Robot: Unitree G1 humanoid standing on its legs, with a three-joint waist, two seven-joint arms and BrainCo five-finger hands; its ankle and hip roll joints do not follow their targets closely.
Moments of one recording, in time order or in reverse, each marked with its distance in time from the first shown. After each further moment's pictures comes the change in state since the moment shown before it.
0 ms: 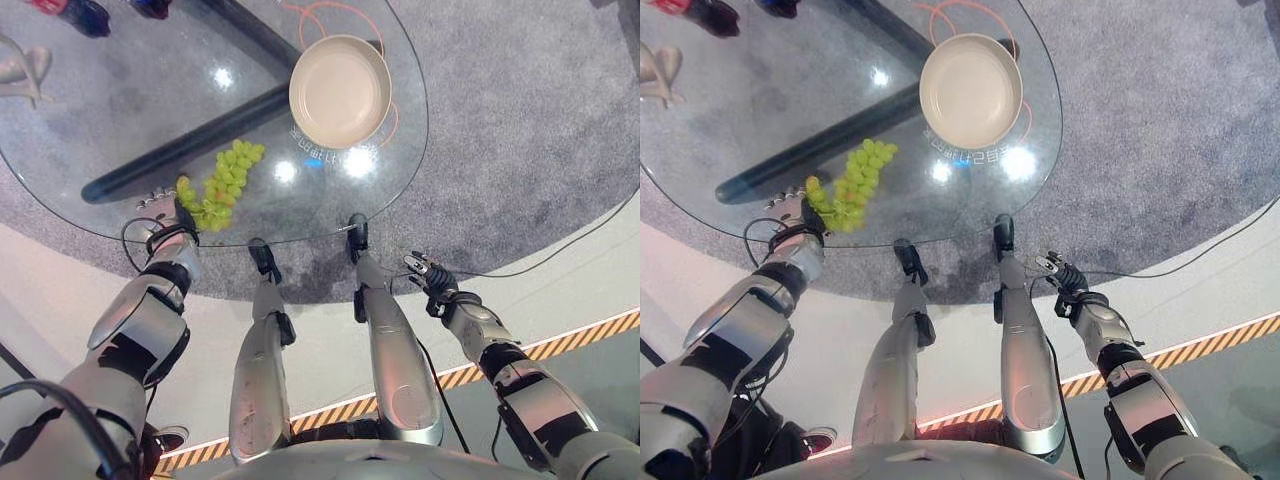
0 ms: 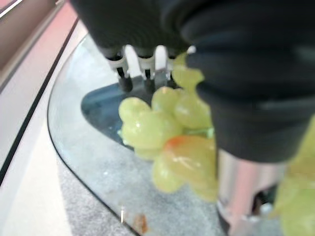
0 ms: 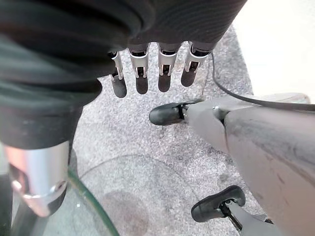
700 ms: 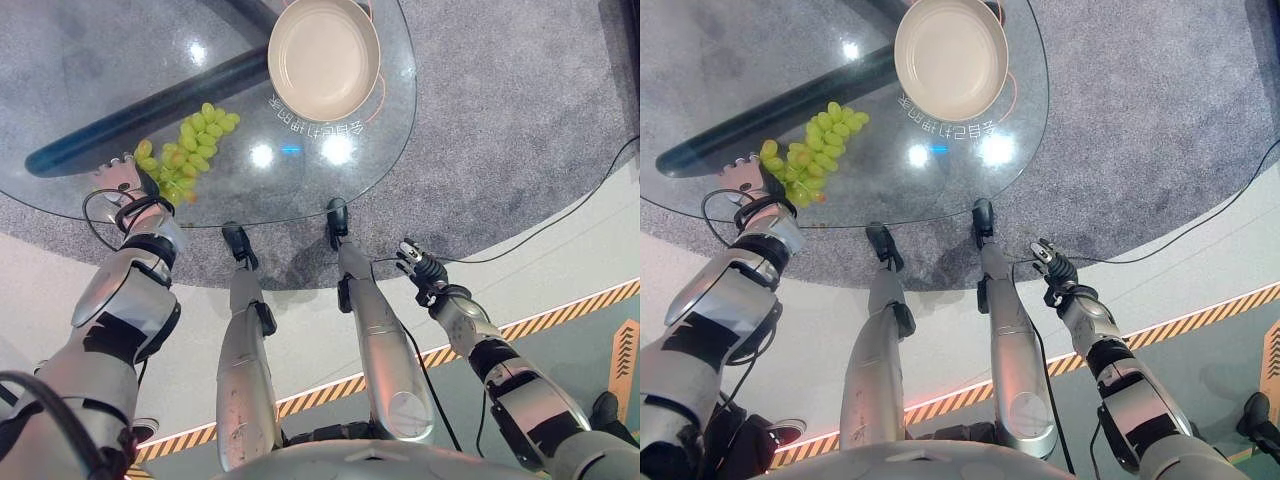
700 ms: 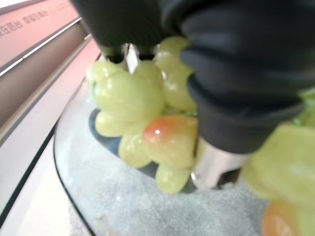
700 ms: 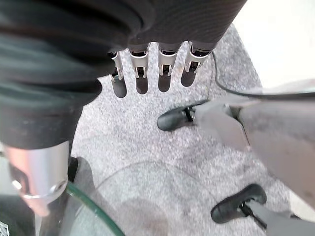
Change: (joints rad) left arm -0.099 0.043 -0.008 0.052 -0.016 0.068 0.100; right arm 0.000 0.042 0.005 -0.037 0.114 -0.023 0.017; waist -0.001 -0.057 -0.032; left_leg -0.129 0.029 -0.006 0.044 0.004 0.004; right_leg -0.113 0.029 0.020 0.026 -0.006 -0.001
